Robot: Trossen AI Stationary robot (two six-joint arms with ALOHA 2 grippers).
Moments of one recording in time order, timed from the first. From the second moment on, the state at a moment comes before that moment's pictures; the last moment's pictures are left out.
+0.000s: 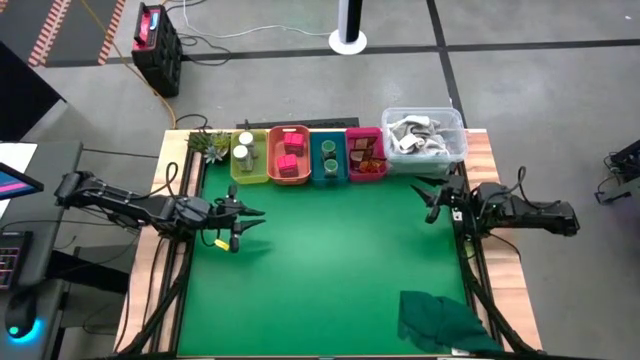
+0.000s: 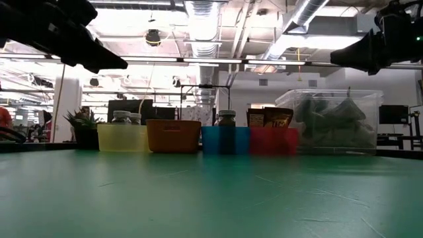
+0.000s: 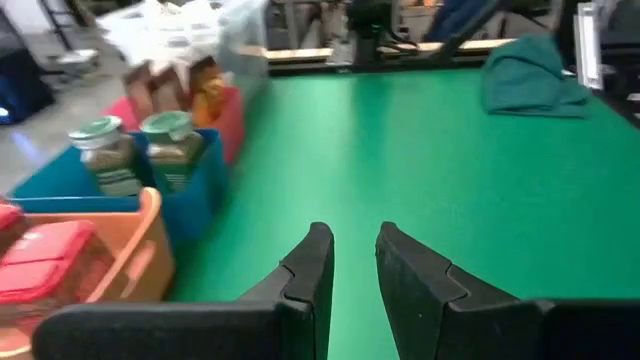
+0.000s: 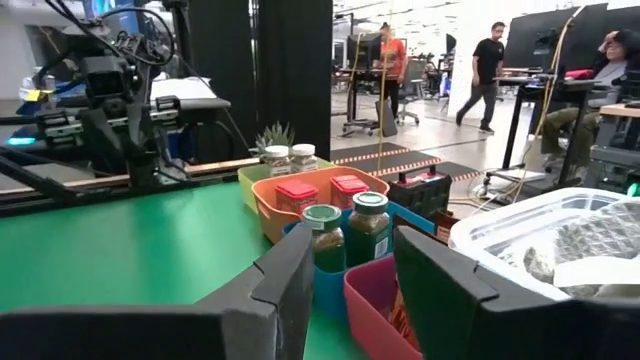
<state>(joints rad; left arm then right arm) -0.20 0.61 0.29 0.09 -0.35 0.00 -0.01 0.00 0.16 -0.12 0.48 -0.03</state>
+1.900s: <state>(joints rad) -0.48 0.03 0.04 0.11 -0.43 -0.19 -0.01 0.01 0.16 -0.17 0.48 -0.03</state>
